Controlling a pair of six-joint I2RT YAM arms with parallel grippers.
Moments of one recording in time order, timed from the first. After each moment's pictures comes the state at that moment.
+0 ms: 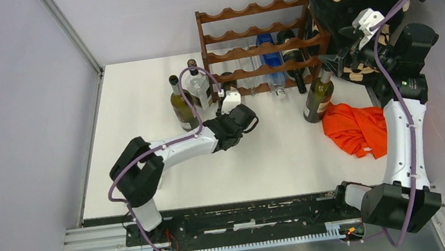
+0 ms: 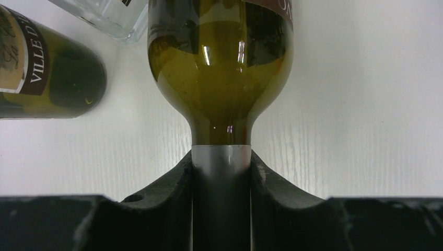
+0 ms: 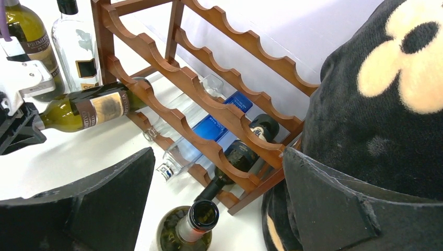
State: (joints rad) left arm -0.94 1.76 1.19 -0.36 -0.65 -0.60; right arm -0.35 1.15 1.28 -0.23 -1.02 -0.42
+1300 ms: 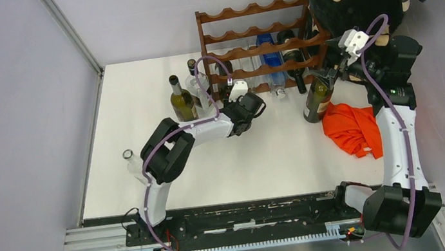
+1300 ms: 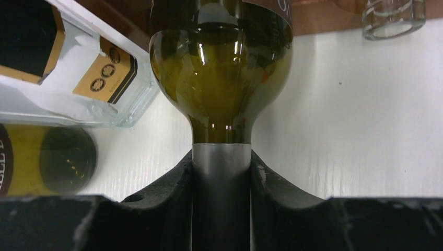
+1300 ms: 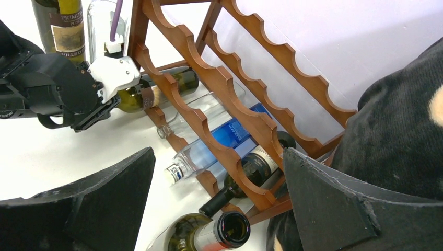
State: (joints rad) left arm -0.87 2.09 1.42 -0.22 -0.80 -0.49; right arm -0.30 1.11 1.12 -0.13 -1.11 -0.53
